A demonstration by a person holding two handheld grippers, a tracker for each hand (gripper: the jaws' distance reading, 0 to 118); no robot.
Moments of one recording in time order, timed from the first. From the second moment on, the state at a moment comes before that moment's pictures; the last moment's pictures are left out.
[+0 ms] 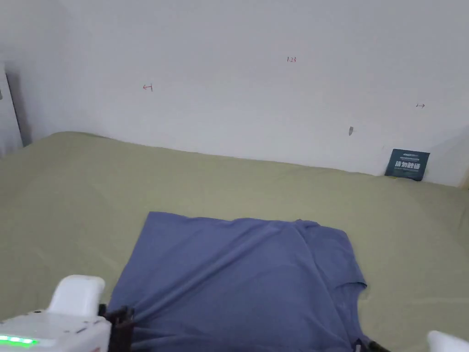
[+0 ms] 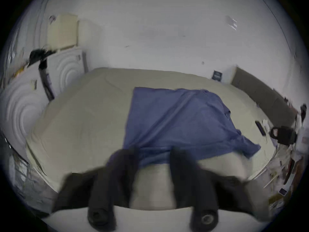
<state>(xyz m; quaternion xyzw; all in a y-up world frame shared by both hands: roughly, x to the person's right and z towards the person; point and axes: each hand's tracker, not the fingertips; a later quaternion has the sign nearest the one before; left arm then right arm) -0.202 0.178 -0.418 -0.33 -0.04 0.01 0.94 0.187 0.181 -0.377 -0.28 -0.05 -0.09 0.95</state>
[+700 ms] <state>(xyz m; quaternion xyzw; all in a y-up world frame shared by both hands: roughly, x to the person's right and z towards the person) -0.223 0.110 -0.395 -0.38 0.08 0.11 0.91 0.160 0.155 -0.324 -0.28 0.02 -0.08 0.96</state>
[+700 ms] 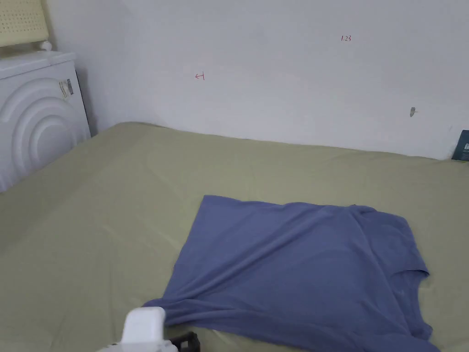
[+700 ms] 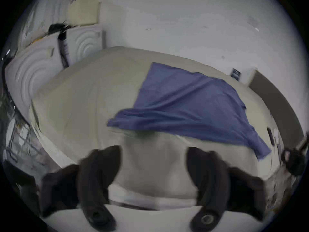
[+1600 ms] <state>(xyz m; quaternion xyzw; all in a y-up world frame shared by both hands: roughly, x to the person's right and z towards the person) -0.256 0.080 -0.494 -0.44 0.12 0.09 0.89 0.236 0.069 -0.468 -0.44 -0.06 0.01 0.89</state>
